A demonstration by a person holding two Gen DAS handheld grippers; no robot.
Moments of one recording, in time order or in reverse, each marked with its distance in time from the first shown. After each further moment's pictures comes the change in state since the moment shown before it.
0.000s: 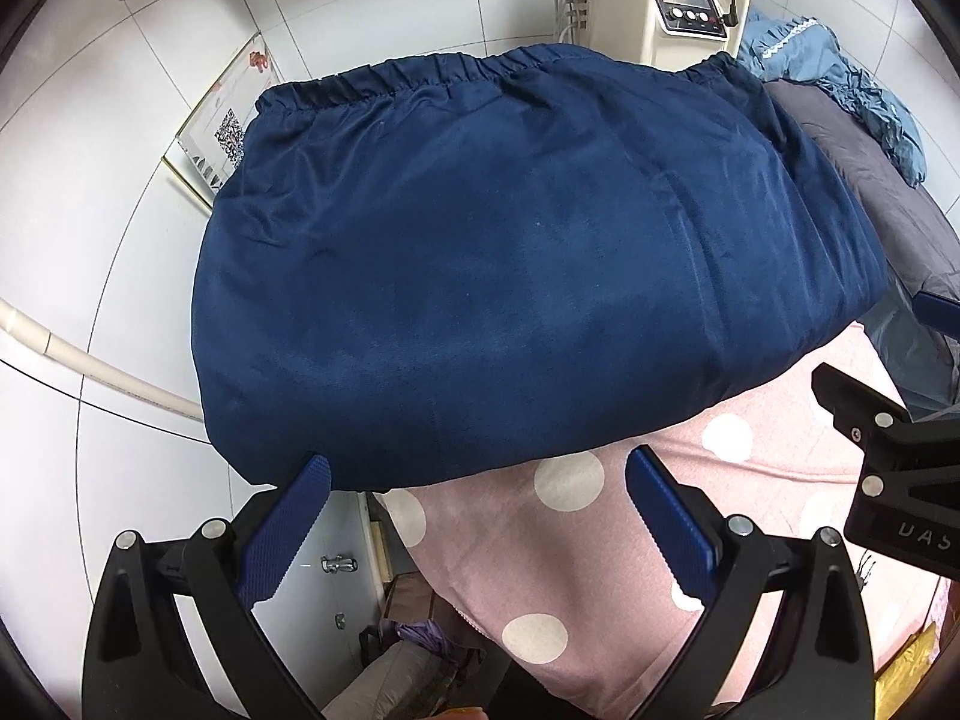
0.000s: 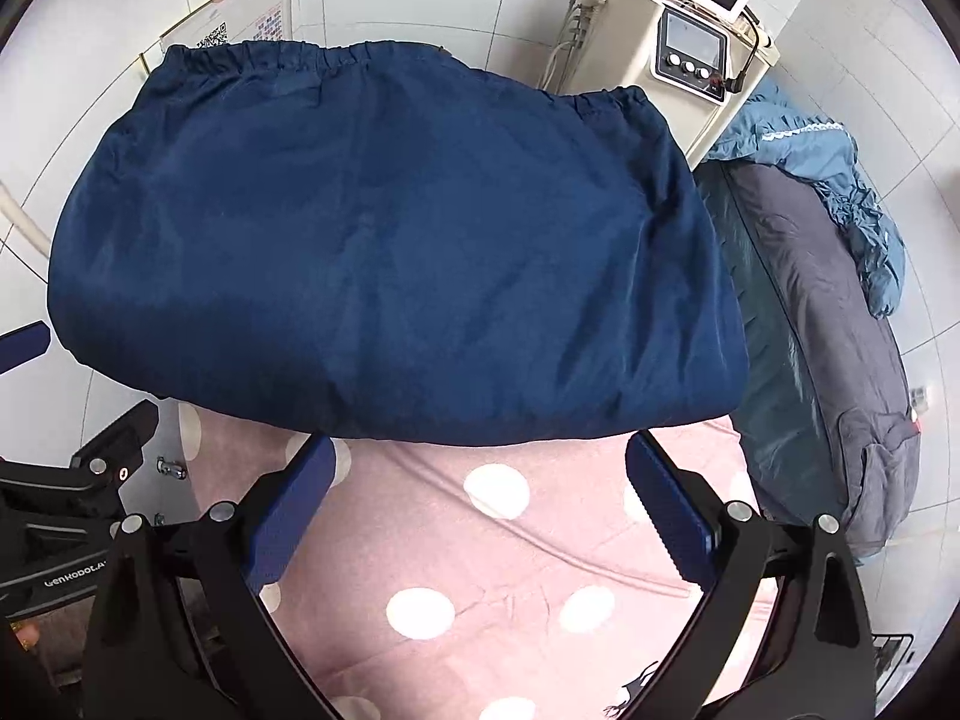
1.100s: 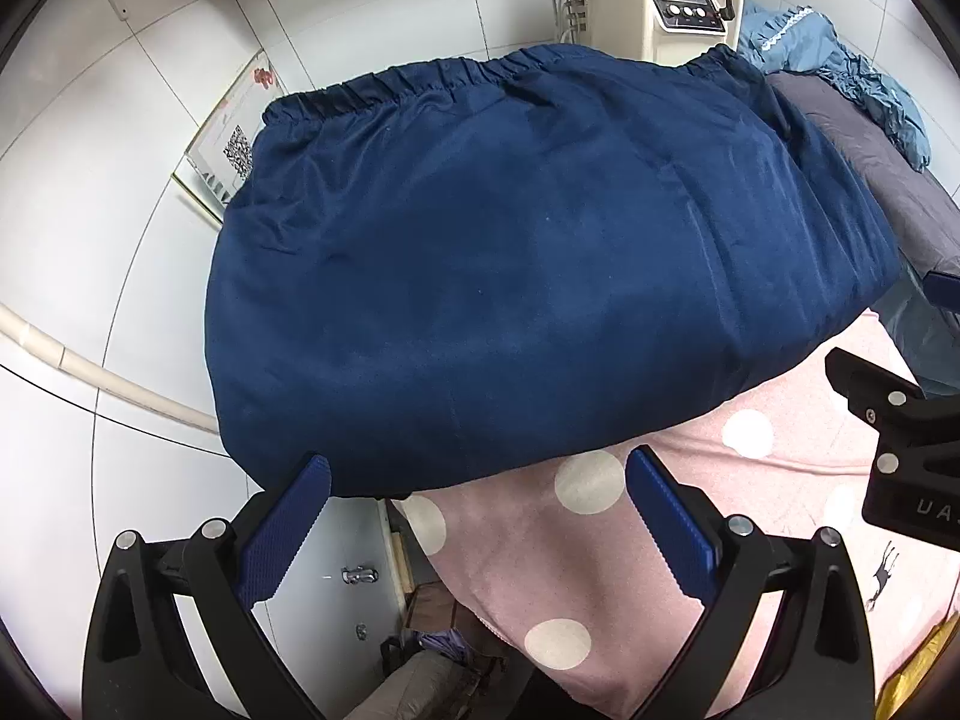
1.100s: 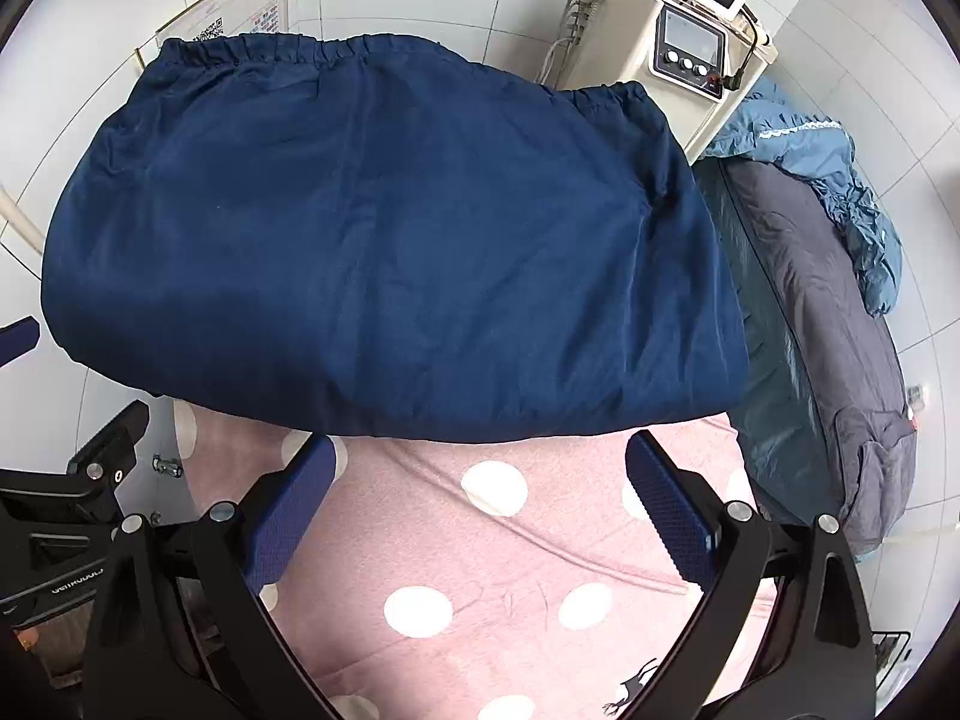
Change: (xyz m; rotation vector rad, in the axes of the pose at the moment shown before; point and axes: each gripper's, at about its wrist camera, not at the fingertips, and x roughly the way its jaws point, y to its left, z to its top) left arm 0.001 -0.003 -0.006 0.032 -0.022 0.045; right arm 0.003 0.002 0.000 0.004 0.007 -0.013
